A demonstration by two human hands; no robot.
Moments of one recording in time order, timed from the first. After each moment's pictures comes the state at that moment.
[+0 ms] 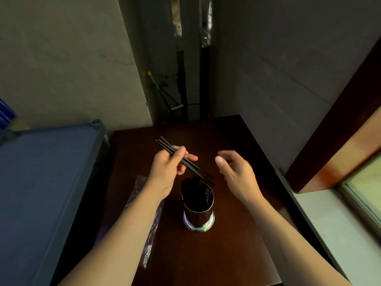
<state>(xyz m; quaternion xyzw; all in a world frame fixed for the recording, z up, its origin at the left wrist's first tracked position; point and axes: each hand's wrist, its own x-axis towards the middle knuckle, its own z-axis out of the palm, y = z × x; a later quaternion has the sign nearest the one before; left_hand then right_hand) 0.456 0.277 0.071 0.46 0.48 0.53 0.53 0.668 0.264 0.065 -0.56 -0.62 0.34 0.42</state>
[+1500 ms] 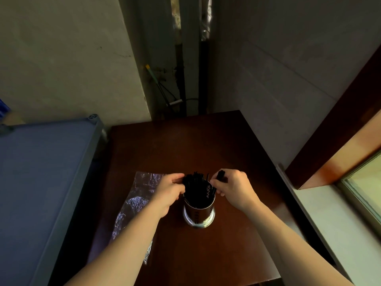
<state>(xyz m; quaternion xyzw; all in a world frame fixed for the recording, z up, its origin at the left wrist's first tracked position) 0.448 0.262 0.000 0.41 0.66 0.33 0.54 0.668 0.262 0.026 -0.57 -0.68 0.36 0.28</state>
